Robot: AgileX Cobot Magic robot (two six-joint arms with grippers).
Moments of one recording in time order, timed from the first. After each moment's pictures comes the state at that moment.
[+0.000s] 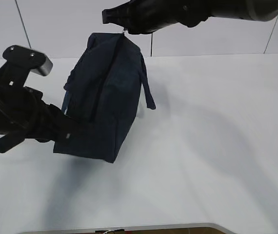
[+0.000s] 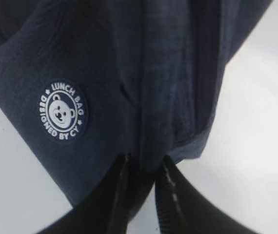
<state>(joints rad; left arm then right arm) -0.52 1.44 -0.74 -0.74 0.21 0.71 0.57 2.00 -1.74 -0.44 0.34 0.59</state>
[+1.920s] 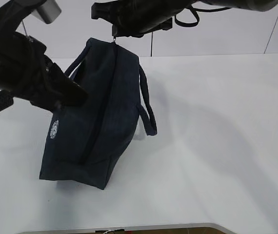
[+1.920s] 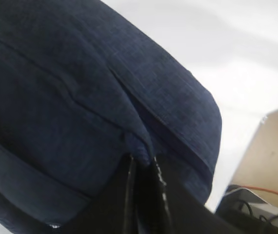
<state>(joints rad) -0.52 1.39 -1.02 -0.61 0.64 0.75 0.57 2.00 -1.81 -0.04 0.47 0.34</state>
